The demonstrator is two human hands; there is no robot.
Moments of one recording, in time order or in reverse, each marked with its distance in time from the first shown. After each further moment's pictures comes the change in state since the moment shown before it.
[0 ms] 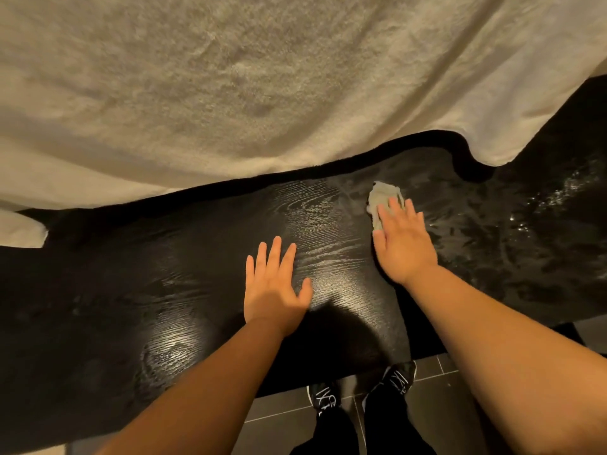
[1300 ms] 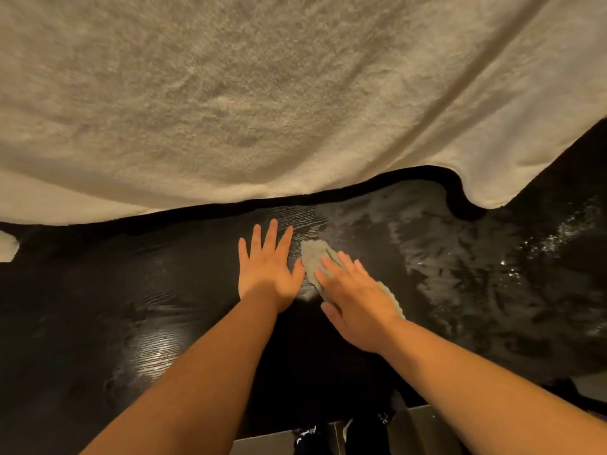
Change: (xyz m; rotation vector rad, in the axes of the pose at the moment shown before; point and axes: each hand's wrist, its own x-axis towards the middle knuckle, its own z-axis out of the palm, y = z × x) left_hand 0.101 0.026 -0.011 0.136 -0.089 -0.057; right_hand -0.021 -0.029 -0.003 0.028 -0.189 -0.517
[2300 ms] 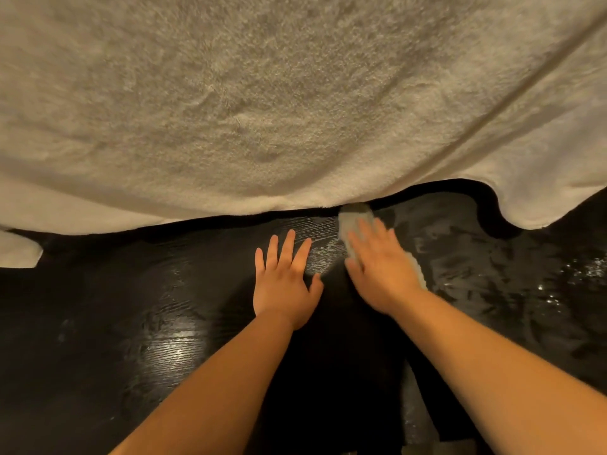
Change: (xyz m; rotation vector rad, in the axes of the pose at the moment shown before) left_hand 0.001 -0.002 -0.001 -0.052 0.036 0.012; right_hand 0.076 0.041 -0.025 -0.012 0.138 0.217
